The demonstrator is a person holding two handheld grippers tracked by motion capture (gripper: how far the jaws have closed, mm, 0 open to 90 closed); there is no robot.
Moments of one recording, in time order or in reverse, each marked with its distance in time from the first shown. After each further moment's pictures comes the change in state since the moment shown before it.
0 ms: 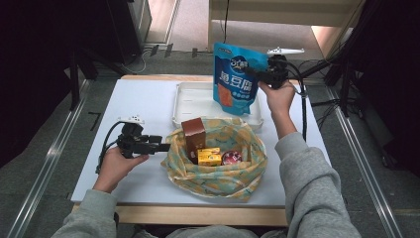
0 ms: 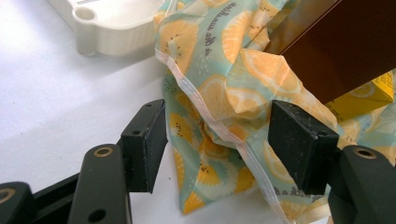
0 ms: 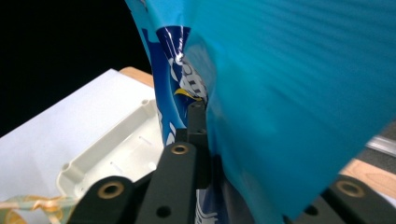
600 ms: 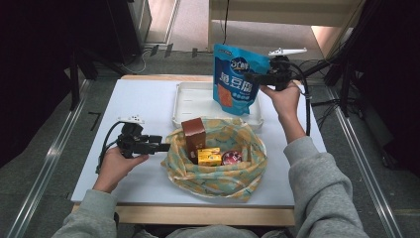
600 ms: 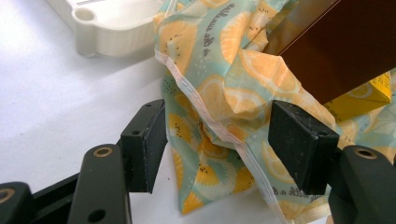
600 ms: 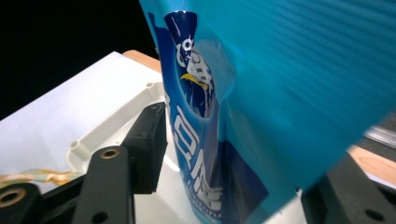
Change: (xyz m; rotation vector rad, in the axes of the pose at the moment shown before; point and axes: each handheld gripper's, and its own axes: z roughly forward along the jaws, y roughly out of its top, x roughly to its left) left arm 0.000 0.000 -0.001 -0.001 0.001 0.000; right arm 0.006 0.001 -0.015 0.061 0.003 -0.026
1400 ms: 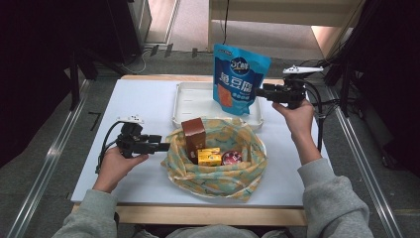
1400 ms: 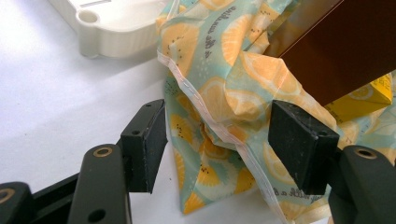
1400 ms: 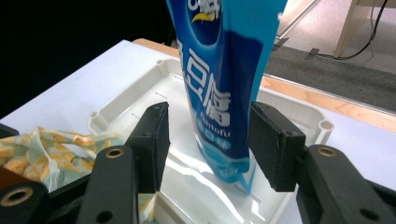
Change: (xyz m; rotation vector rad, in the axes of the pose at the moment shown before) left arm 0.000 0.000 -0.001 -0.006 0.006 0.003; right arm 0.006 -0.045 -0.043 0.001 0.016 0.040
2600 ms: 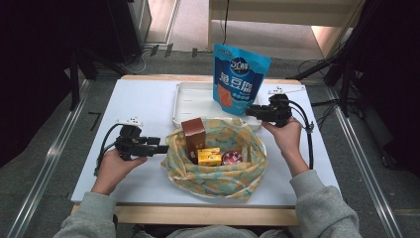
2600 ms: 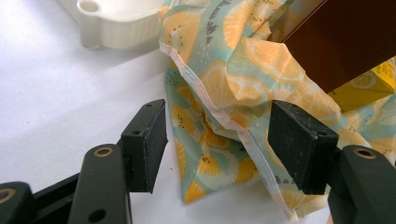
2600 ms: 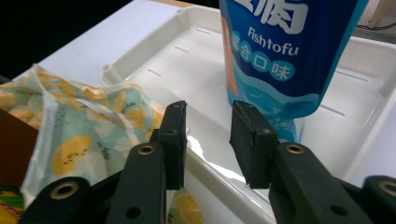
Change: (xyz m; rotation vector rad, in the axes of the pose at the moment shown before) left arm -0.001 -0.007 -0.002 0.007 0.011 0.000; right arm 0.018 -0.051 0.031 0.088 0.057 0.006
